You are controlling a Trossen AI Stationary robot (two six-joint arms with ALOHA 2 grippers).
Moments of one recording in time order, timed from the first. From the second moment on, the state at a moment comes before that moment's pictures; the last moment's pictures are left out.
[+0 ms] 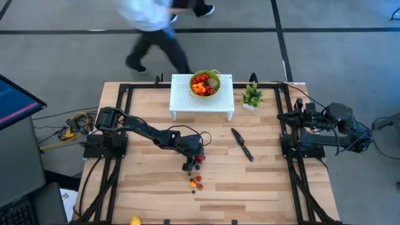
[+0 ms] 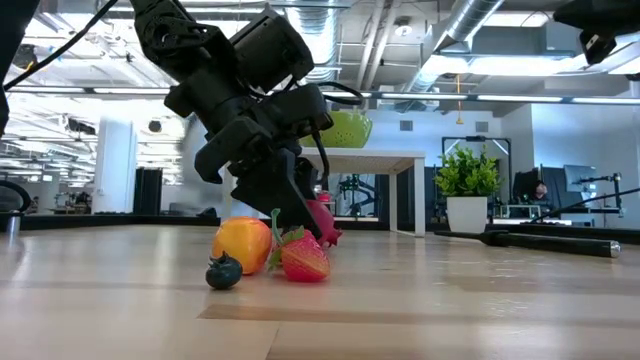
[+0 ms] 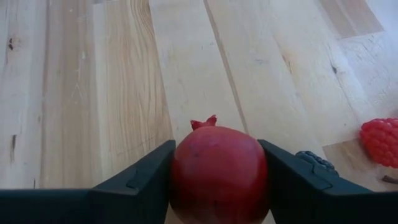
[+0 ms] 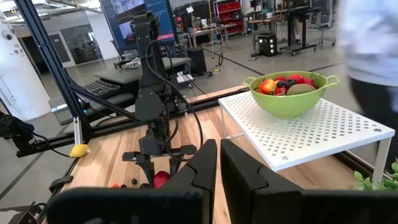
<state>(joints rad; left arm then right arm) -0.10 1.89 0.92 0.15 0.08 0.10 -0.08 0.02 0.63 -0.69 0.10 0.19</state>
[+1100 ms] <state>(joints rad) -0.08 1.73 0.94 0.36 0.08 0.10 -0.08 0.02 0.63 -0.69 0.10 0.19</state>
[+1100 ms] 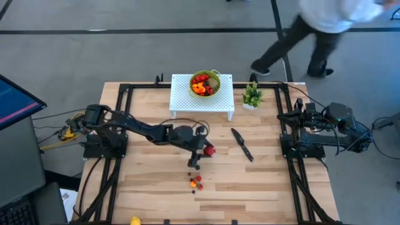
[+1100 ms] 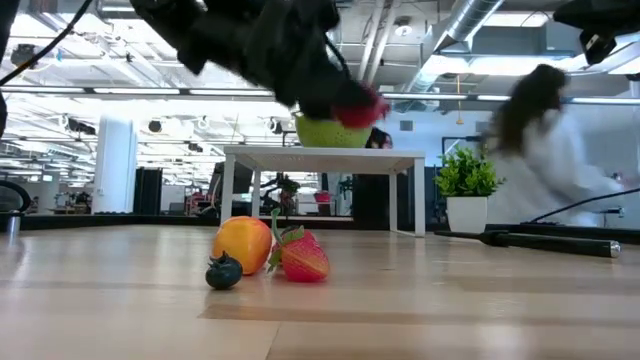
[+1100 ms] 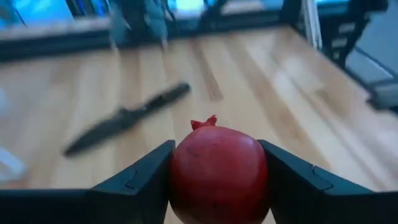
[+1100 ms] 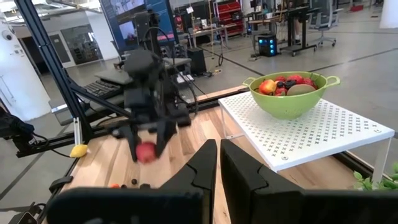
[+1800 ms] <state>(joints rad) 0.31 1.46 0.95 0.73 -0.09 0.20 -0.08 0.02 0.63 -0.69 0.10 0.19</state>
